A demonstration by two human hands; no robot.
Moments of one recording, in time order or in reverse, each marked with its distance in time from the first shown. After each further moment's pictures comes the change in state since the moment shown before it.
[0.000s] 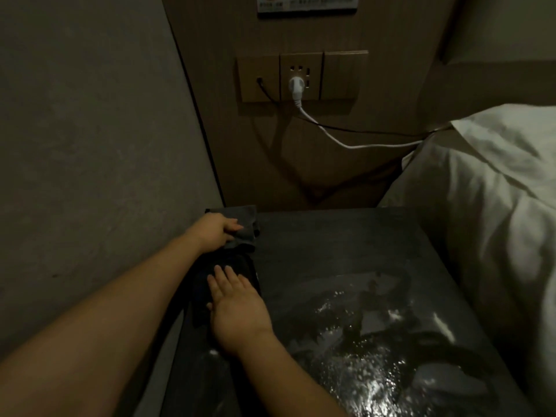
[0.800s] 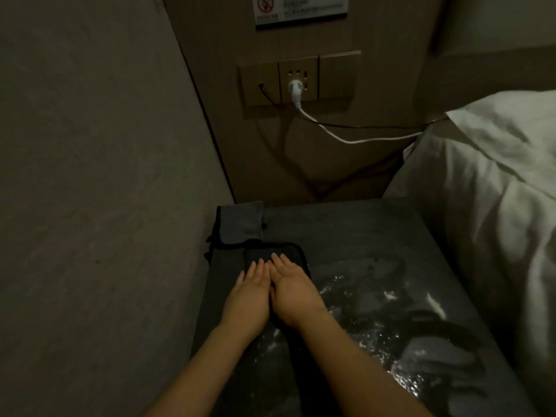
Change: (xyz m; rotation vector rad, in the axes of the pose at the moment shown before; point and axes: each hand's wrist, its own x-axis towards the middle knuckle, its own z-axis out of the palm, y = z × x) left_hand -0.117 0.083 0.088 0.088 0.045 -0.074; right_hand -0.047 0.057 -0.022 0.108 0.039 0.116
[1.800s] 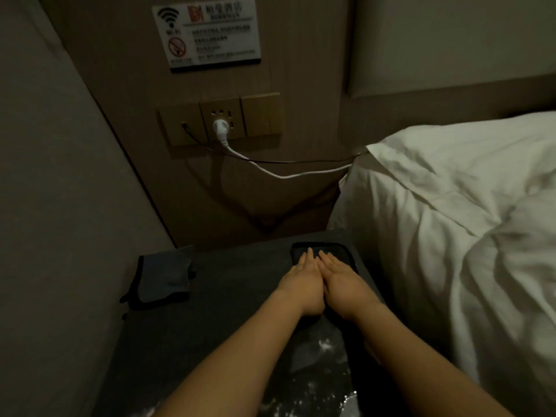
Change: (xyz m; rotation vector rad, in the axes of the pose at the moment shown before) left_hand 0.119 0.191 -0.022 0.105 -0.207 0.359; right_hand -0.034 0.188 -0.090 -0.108 0.057 0.249
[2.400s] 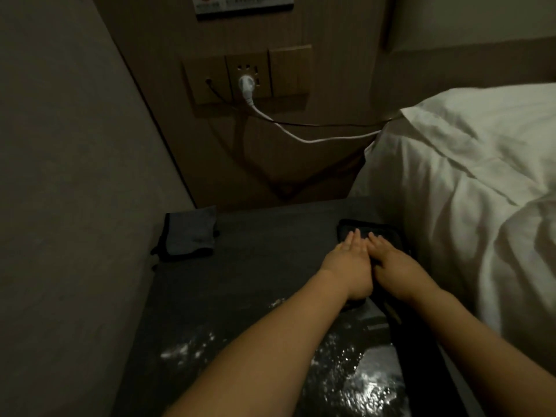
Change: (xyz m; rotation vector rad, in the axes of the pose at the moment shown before) left_hand -0.014 0.030 0.020 0.035 0.003 0.128; right_hand -0.042 0.016 -0.006 0.140 0.000 0.176
